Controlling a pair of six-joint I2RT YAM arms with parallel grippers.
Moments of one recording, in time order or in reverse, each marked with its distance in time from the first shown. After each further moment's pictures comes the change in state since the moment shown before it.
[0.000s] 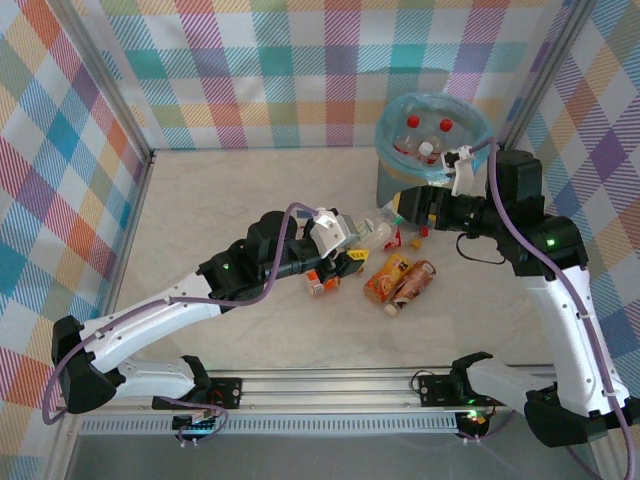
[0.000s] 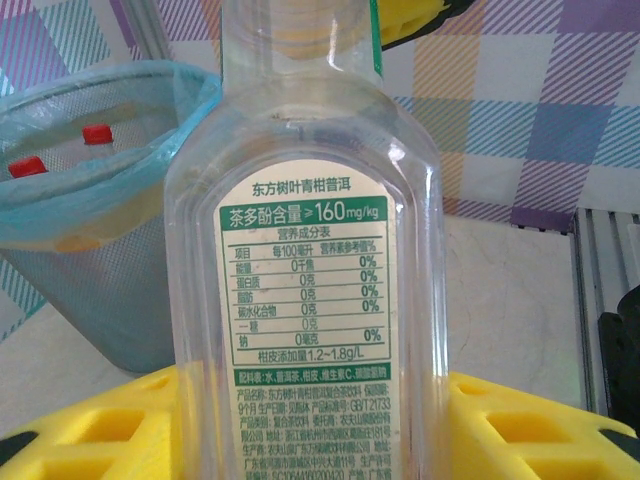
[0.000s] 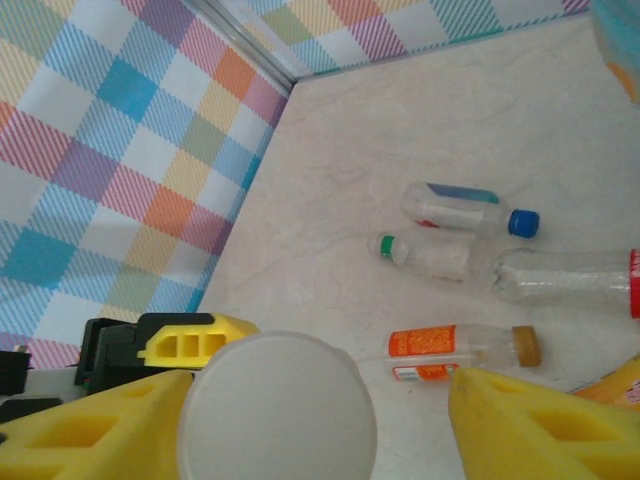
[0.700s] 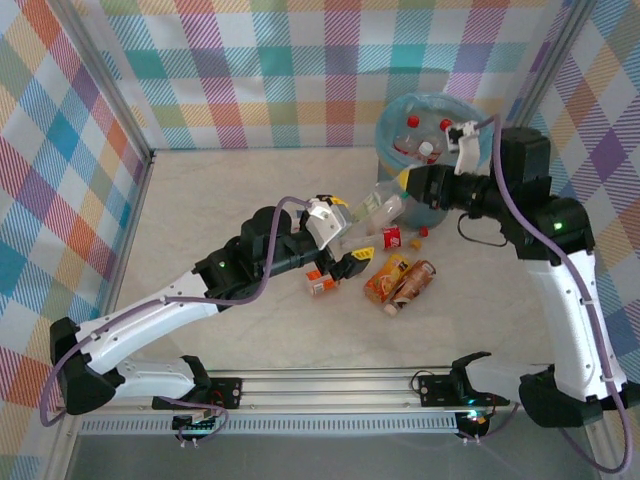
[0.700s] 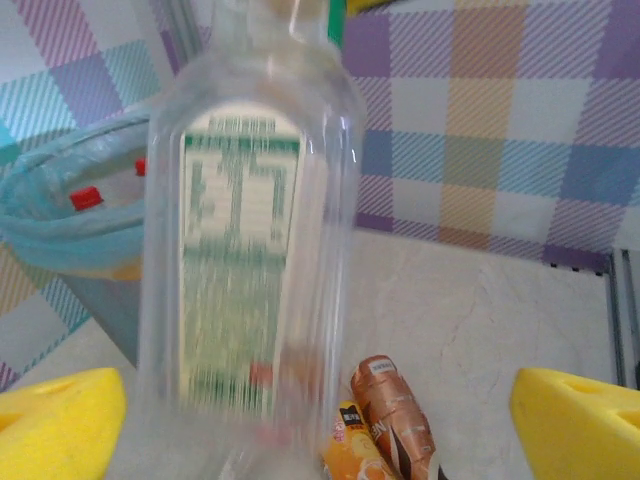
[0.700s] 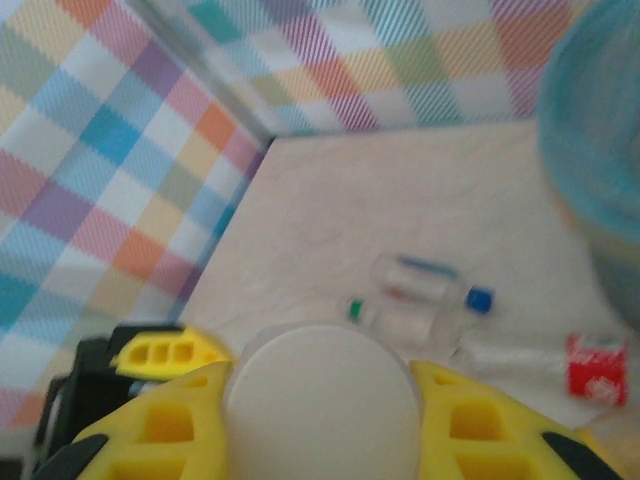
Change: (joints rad) left arm 0.006 -0.017 0.031 0.026 -0.074 -0.014; right arm 0.003 0.135 0.270 -0.046 0.154 -0.087
